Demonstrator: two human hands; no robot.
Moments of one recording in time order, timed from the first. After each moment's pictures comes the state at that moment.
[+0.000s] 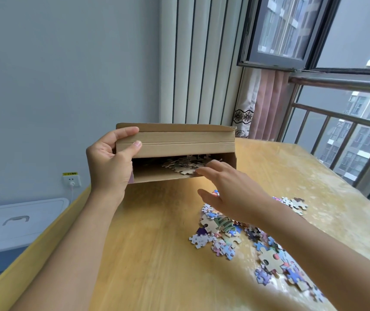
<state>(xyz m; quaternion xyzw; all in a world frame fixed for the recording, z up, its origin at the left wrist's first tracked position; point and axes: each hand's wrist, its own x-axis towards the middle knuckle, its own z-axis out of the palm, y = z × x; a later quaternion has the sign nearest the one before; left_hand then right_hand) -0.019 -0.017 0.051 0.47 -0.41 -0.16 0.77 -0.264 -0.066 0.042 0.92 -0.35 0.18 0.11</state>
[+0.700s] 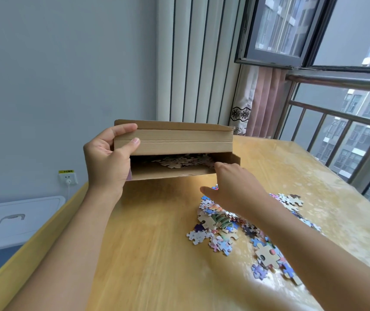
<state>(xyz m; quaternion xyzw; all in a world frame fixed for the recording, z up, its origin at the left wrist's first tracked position) -0.019 -0.020 0.049 0.45 -0.42 -0.15 0.77 -0.256 -0.069 0.041 0.83 -0.54 0.10 0.09</state>
